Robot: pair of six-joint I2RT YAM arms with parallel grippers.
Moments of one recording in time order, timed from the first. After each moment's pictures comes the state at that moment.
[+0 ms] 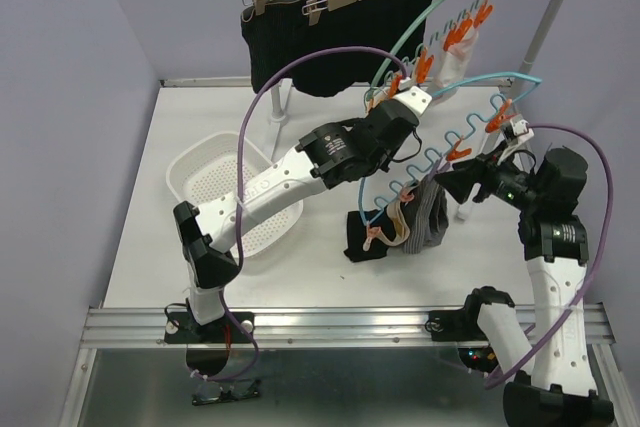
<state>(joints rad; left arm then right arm) -1.10 1.83 2.09 -0.92 -0.49 -0.15 -0.15 0.72 0.93 -0.46 -0.88 0.12</state>
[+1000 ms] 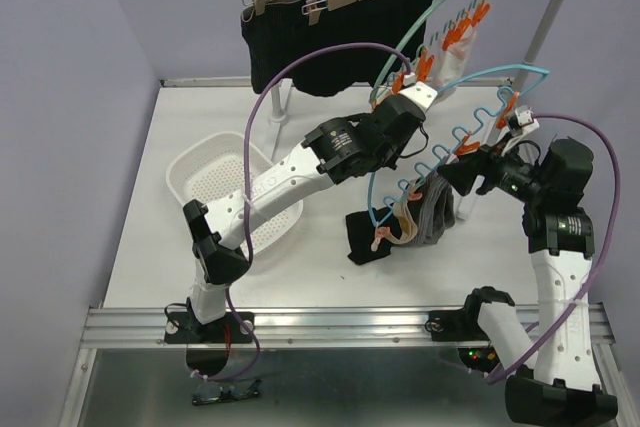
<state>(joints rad) -1.10 1.90 2.22 -0.98 -0.45 -0.20 -0.15 0.77 1.01 -0.51 -0.85 0.13</state>
